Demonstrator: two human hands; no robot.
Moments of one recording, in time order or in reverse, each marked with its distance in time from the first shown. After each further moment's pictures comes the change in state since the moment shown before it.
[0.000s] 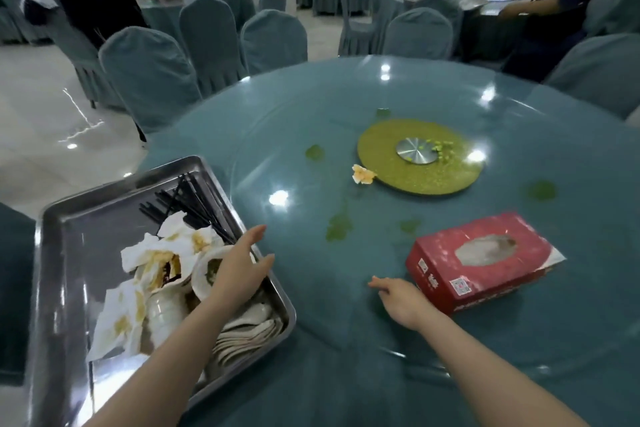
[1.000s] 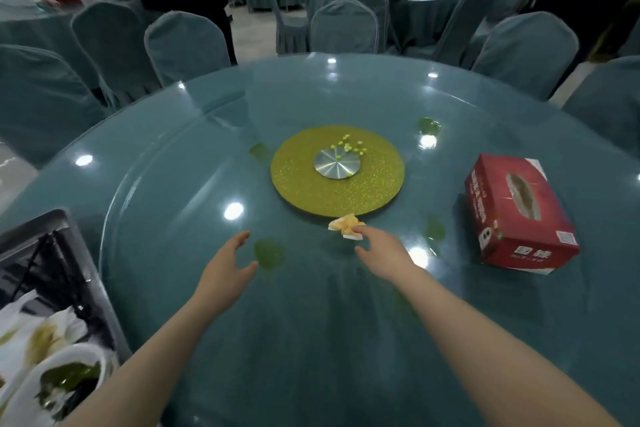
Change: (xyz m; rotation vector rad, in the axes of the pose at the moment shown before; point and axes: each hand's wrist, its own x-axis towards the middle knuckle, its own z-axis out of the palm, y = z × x) left_hand 0.123 0.096 0.152 0.114 -0.157 0.012; right_hand 0.076 0.111 -0.162 0.067 0.340 0.063
